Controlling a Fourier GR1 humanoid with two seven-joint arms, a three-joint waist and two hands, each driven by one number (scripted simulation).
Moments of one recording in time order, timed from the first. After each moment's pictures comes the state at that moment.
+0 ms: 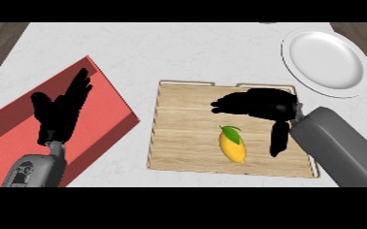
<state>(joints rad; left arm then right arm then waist) -0.16 0.29 -0.04 -1.41 0.13 0.11 0.16 -0.59 -0.53 0.59 -1.25 0.52 0.55 -0.51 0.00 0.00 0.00</state>
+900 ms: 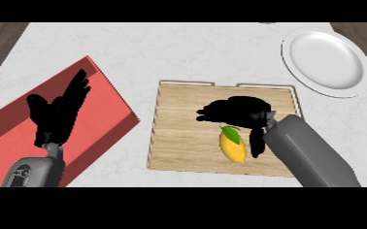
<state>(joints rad) -0.15 0.26 0.02 -1.42 0.09 0.05 0.17 -0.55 -0.34 0.54 -1.18 0.84 0.56 -0.49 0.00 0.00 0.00</state>
